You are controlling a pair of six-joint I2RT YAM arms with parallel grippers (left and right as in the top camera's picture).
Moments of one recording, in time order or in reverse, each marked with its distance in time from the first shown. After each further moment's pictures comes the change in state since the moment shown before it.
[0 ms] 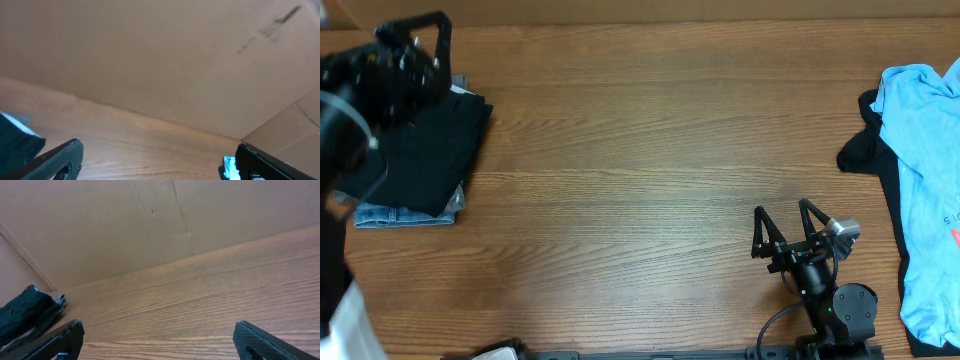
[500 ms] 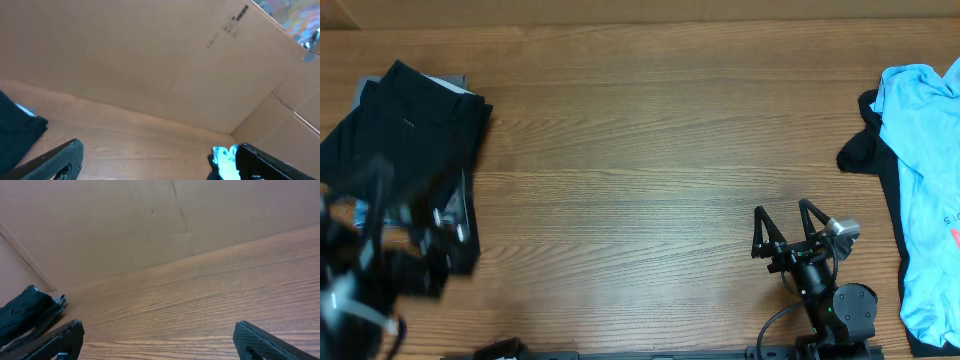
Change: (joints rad) left arm 0.000 -0.322 0.000 -0.220 -0.004 0.005; right arm 0.000 0.000 0.000 0.000 0.000 0.000
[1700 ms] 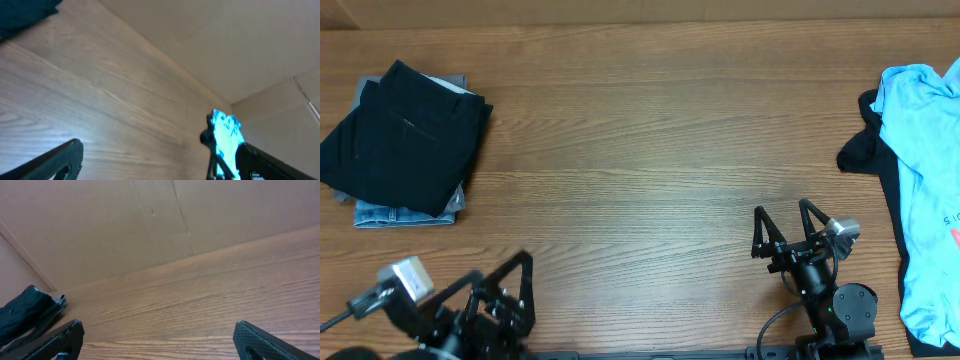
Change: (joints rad) left arm -0.033 -0.482 -0.786 0.016 -0.024 -0.202; right arm 0.000 0.000 0.000 0.000 0.000 0.000
